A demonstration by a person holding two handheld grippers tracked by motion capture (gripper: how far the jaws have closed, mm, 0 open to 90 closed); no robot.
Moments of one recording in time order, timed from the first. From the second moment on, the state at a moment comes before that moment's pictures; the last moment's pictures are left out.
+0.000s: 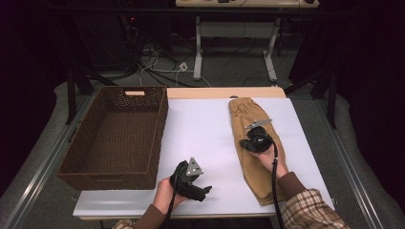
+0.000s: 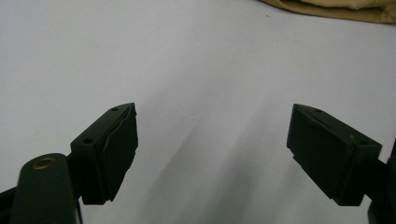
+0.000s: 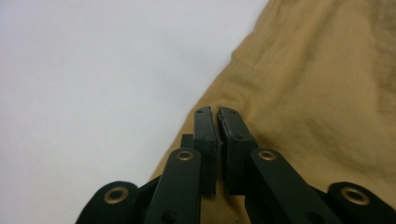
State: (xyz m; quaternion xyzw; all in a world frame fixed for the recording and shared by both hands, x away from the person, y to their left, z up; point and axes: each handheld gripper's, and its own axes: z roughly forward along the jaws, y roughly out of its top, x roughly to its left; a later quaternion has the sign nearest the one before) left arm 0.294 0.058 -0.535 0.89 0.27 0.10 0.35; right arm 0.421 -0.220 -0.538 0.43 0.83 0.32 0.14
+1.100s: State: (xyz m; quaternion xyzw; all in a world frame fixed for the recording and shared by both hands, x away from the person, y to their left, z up) left arm 0.293 0.056 -0.535 0.89 0.27 0.10 0.35; right arm 0.377 -0.335 -0.531 0.53 0.80 0.23 0.13
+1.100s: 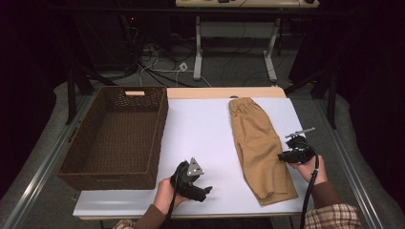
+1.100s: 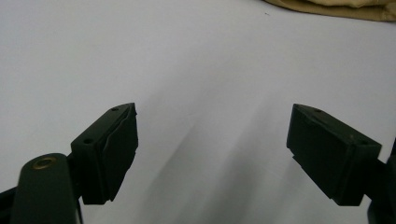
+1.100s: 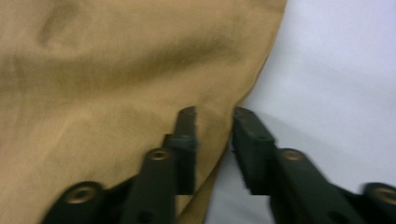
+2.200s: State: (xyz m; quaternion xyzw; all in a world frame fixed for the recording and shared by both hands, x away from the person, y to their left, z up) left arm 0.293 0.056 -0.535 0.89 0.27 0.10 0.35; right arm 0.355 -0.337 -0.530 0.52 0.83 0.20 0.08
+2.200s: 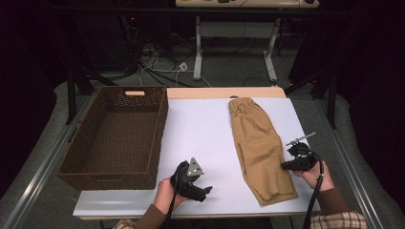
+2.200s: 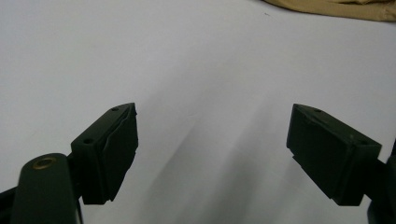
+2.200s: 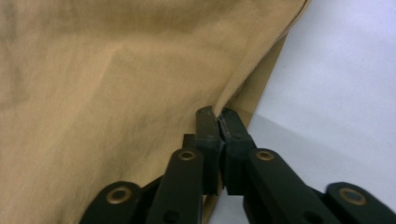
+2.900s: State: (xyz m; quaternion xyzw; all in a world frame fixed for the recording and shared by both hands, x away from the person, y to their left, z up) left arm 0.294 0.056 -0.535 0.89 0.27 0.10 0.35; right arm 0.351 -0.331 -0.512 0.50 0.83 0.21 0.13
